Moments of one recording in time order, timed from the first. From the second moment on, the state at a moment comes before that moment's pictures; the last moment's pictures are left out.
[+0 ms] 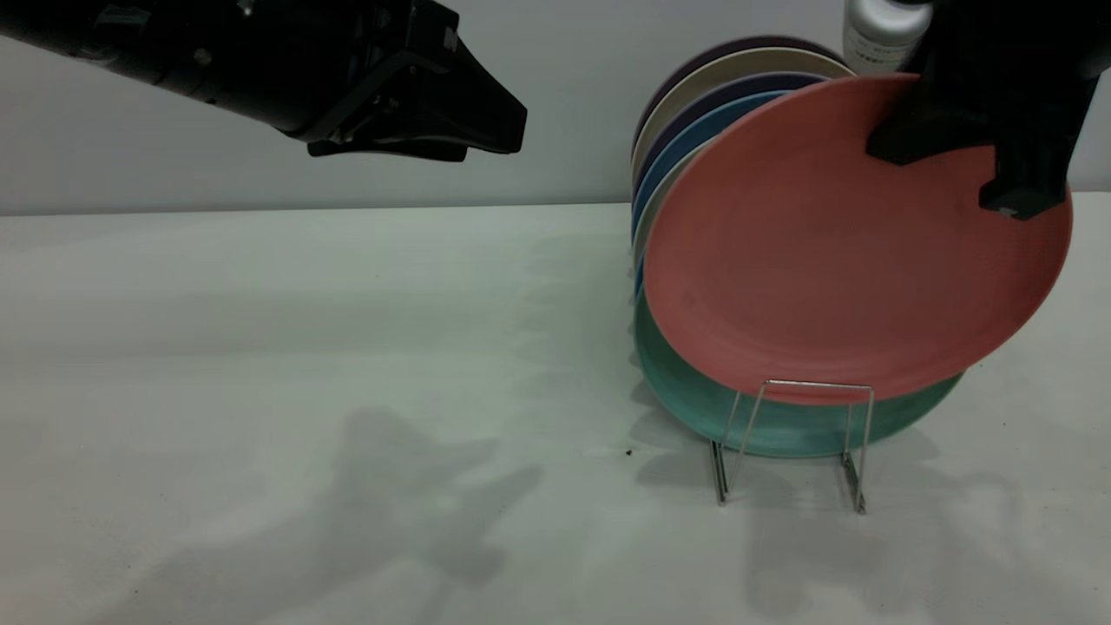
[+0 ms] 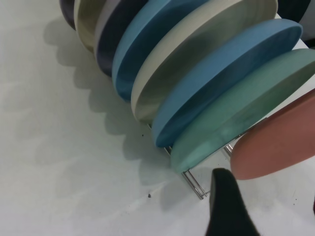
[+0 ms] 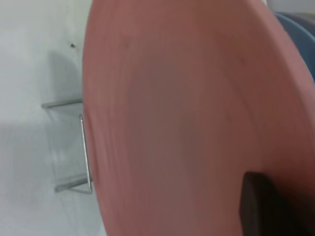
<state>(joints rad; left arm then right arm) -0.38 1.66 -0.88 -1.59 0.33 1.47 0.39 1.51 -0.88 0.13 0.24 -1.15</state>
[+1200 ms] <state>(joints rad) -0.38 1.66 -0.88 -1.59 0.33 1.47 0.44 1.60 -0.88 0.15 0.19 -1.15</state>
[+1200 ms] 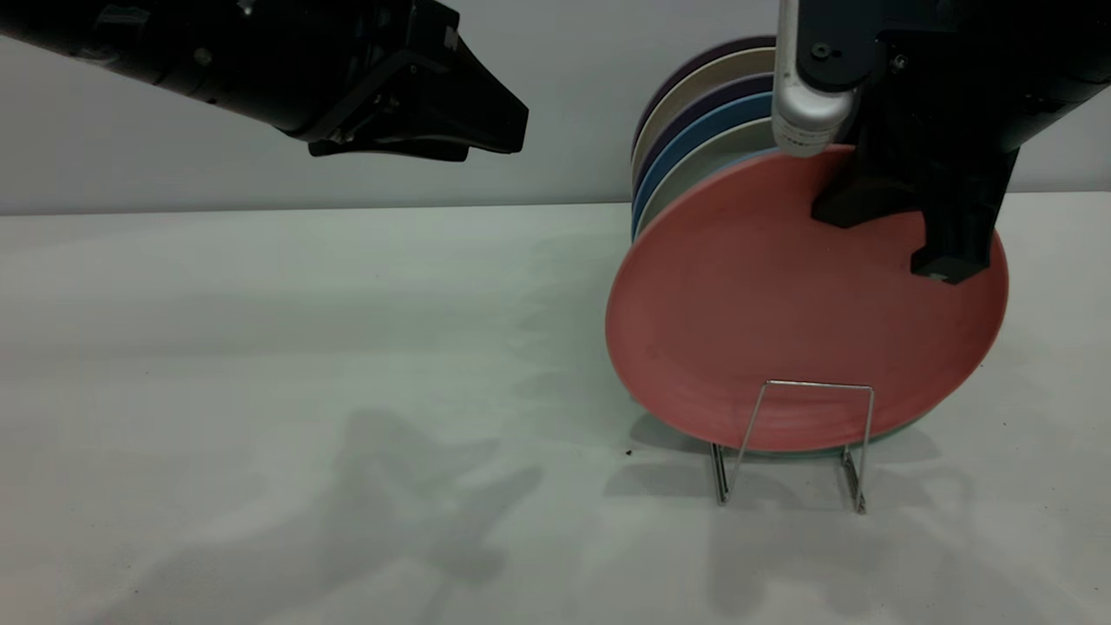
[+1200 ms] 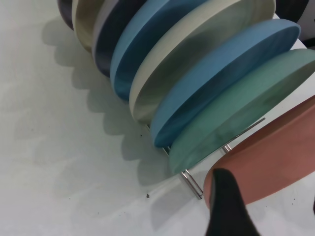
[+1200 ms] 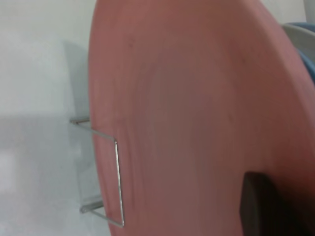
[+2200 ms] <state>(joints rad) -0.38 1.65 -0.88 -1.58 0.33 1.47 0.44 1.47 -0.88 0.11 0.29 -1.09</state>
